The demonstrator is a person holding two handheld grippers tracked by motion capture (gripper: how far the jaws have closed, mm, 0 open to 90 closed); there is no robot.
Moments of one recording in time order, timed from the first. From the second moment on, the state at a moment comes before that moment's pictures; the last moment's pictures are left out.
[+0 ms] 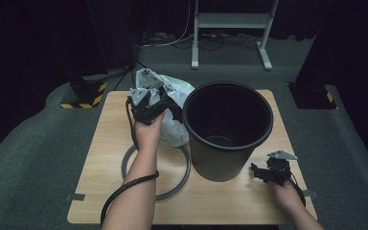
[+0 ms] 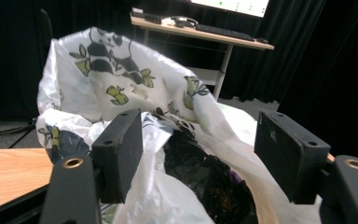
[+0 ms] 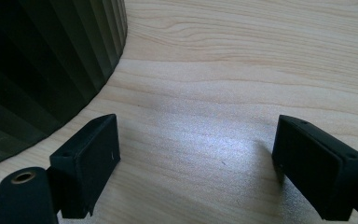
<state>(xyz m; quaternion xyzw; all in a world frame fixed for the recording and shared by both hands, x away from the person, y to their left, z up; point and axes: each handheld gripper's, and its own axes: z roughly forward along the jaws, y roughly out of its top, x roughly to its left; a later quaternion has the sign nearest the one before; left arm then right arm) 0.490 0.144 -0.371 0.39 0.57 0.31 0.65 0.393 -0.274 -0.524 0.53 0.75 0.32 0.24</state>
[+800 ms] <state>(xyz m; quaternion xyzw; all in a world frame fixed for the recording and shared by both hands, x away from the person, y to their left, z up) 0.449 0.145 -0.427 0.47 0.61 0.25 0.59 0.393 -0.273 -0.524 0.53 0.75 0.32 0.23</state>
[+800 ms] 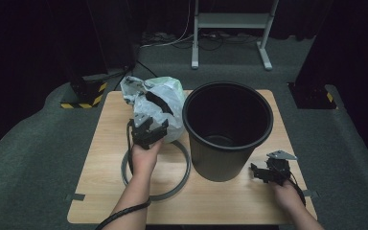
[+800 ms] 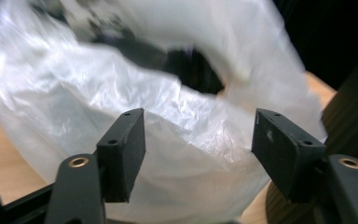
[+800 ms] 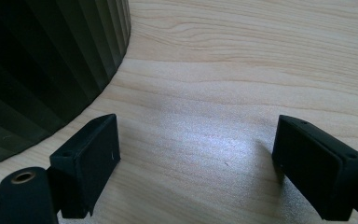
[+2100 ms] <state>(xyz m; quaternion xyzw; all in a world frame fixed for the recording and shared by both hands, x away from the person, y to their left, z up) 0.450 0.099 -0.410 0.48 0.55 0.24 0.63 0.393 -0.273 -0.524 0.52 0.76 0.33 0.23</state>
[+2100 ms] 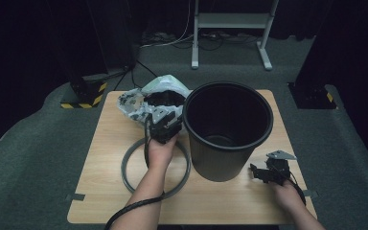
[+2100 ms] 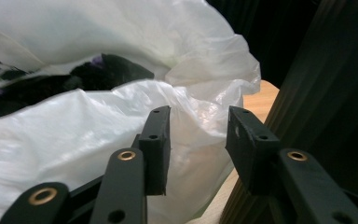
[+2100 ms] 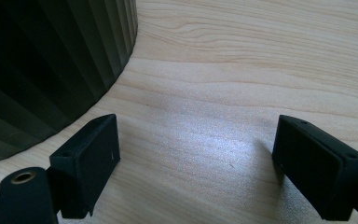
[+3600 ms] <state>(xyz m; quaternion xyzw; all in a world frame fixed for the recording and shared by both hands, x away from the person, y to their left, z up) 0.371 0.221 -0.469 0.55 0.59 0.24 0.54 0.393 -0.273 -0.524 0.52 0.76 0.33 0.23</state>
